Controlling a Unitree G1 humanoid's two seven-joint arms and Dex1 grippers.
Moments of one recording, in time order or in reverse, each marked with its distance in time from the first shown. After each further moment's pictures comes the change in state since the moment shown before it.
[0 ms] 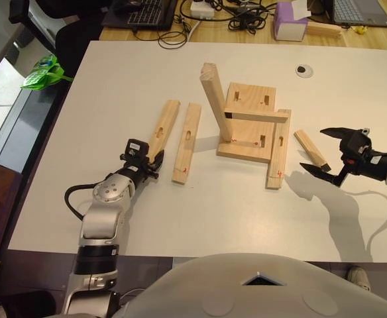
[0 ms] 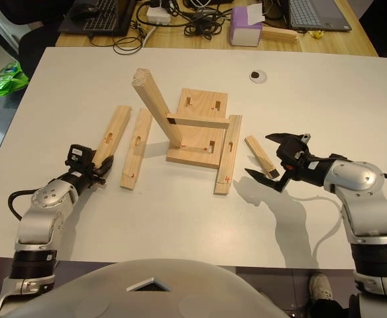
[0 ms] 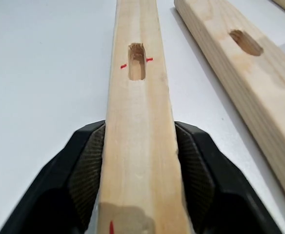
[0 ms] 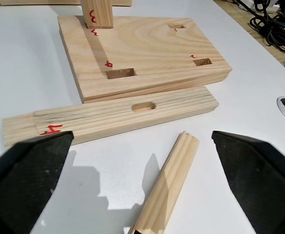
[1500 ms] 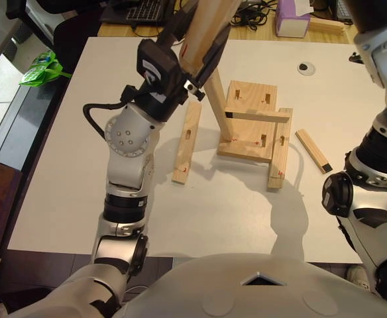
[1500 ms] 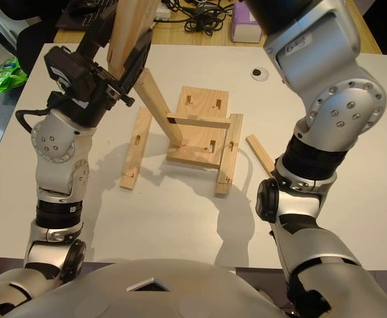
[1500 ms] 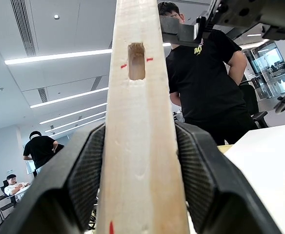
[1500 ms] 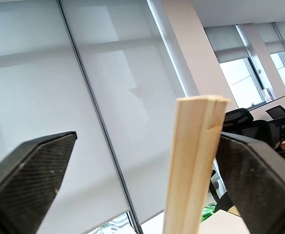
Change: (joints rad) left arm -0.471 -0.121 -0.153 -0.079 -0.019 -0.619 -0.132; right arm -0.871 0.625 -0.158 -0.110 1.071 0.503 -0.854
